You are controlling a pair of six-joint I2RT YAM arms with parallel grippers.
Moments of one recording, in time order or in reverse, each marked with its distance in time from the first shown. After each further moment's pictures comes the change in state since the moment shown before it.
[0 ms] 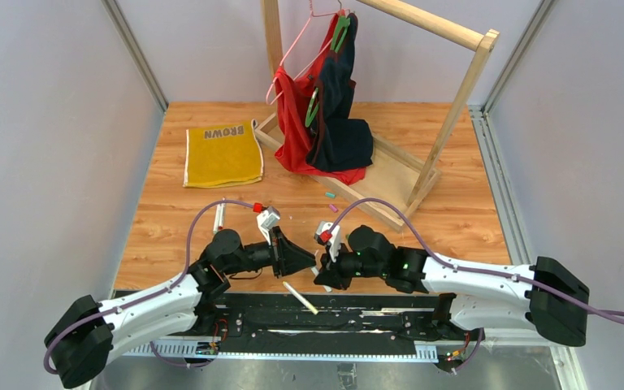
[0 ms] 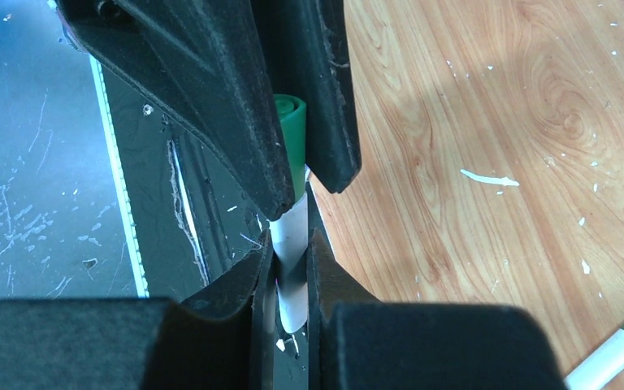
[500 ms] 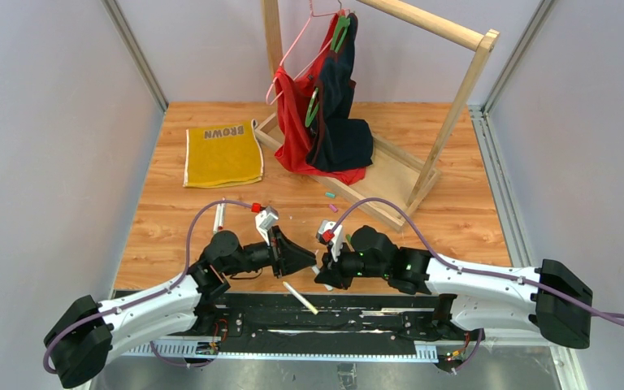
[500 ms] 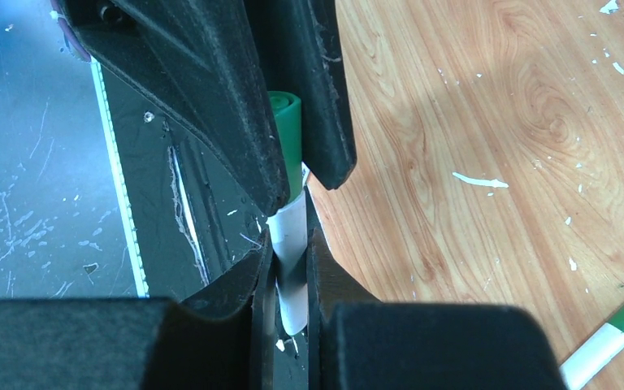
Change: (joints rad) left arm -0.018 -0.001 -0.006 0.044 -0.021 0.000; right arm 0.004 -0.035 0.000 -0.019 0.031 0.001
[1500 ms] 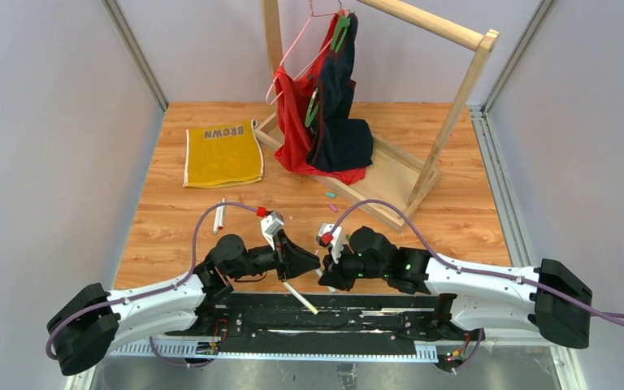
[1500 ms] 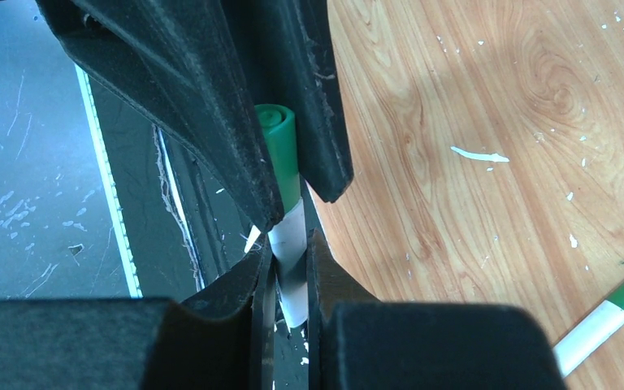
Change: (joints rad) left arm -0.070 0.085 -0.023 0.088 -0.055 0.046; right arm -0.005 0.006 0.003 -0.050 -0.002 -0.019
